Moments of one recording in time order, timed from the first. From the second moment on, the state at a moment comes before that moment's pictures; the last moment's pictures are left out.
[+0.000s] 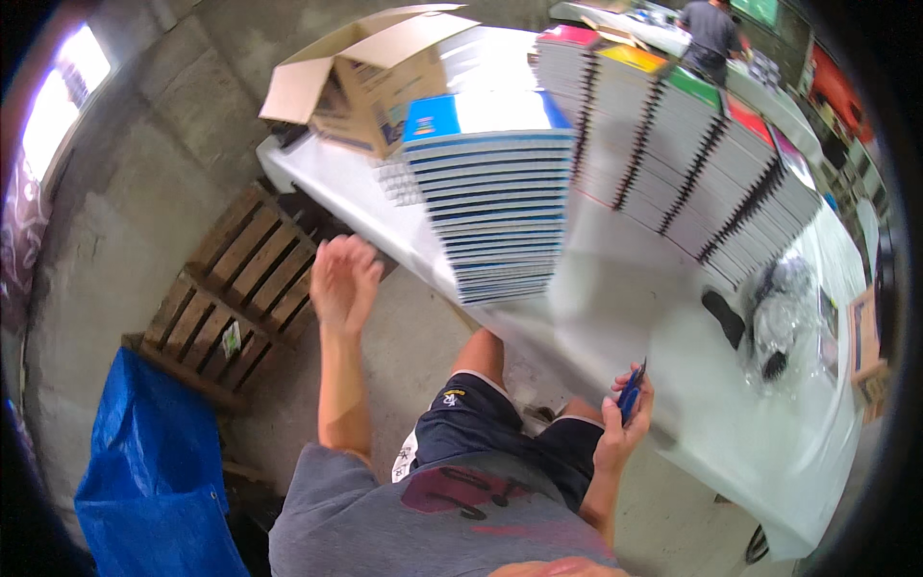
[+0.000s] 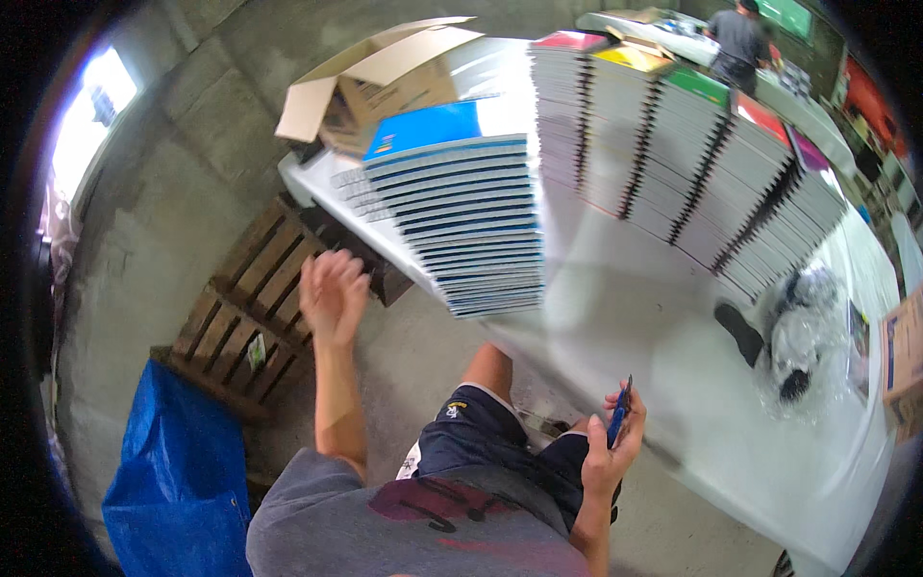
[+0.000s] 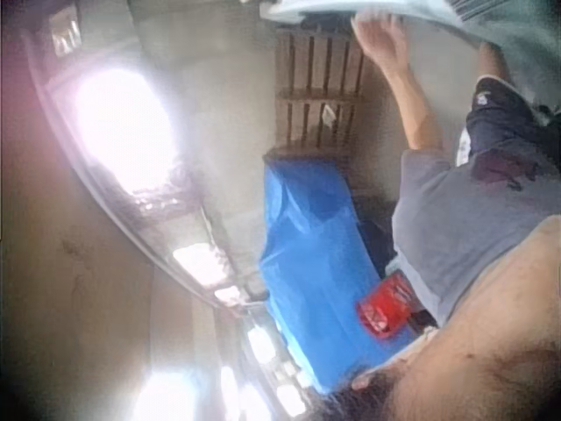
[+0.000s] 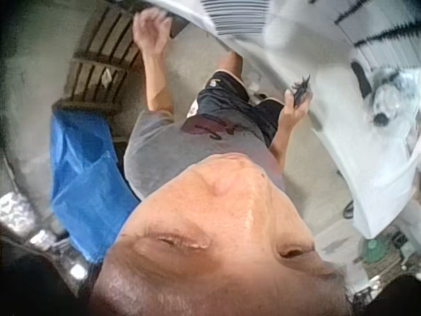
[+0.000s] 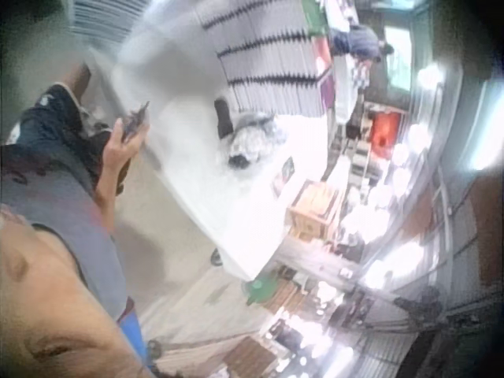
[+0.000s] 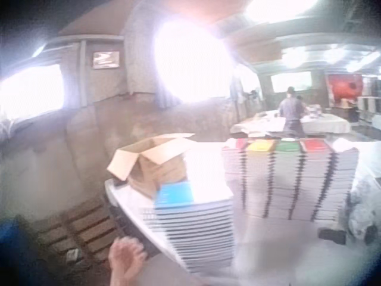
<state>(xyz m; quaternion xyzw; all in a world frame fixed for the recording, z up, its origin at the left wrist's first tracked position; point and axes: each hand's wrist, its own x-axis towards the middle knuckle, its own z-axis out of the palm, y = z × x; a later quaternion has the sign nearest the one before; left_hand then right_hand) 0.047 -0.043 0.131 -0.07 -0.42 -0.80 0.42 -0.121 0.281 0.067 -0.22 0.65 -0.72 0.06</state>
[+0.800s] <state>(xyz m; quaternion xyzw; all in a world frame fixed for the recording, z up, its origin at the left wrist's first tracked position) 0.011 -0.047 0.038 0.15 -0.67 -0.70 0.19 -0.115 0.227 0.096 -0.32 0.70 -0.64 0.09</state>
